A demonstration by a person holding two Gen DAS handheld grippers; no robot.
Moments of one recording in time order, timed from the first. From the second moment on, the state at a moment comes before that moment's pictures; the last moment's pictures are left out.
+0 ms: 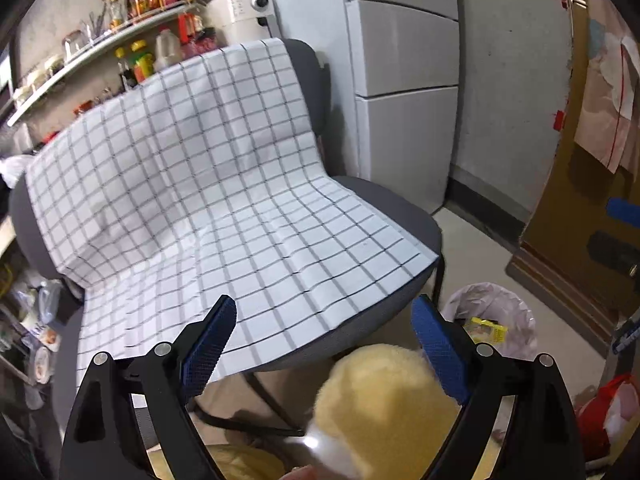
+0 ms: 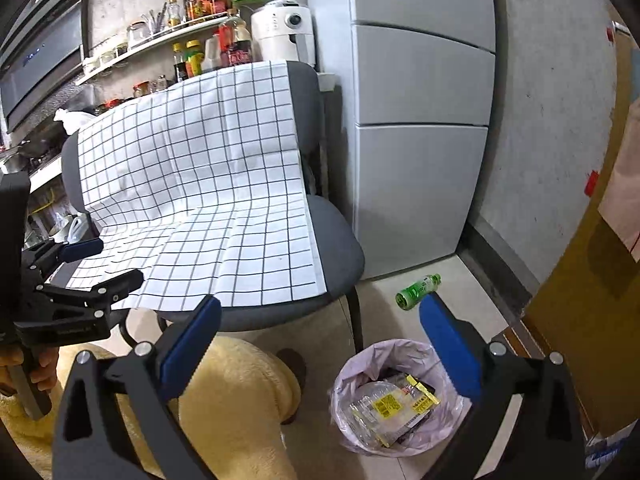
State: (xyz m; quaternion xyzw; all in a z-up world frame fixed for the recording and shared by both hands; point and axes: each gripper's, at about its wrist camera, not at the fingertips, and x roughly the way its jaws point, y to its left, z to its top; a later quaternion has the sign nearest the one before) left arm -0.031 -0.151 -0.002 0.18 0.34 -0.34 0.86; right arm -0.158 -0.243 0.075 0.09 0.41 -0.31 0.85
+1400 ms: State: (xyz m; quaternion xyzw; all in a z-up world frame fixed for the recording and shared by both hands) left arm -0.019 -0.120 0.017 0.15 0.34 -0.31 0.87; right arm -0.152 -0.235 0.073 0.08 0.42 -0.30 0.85
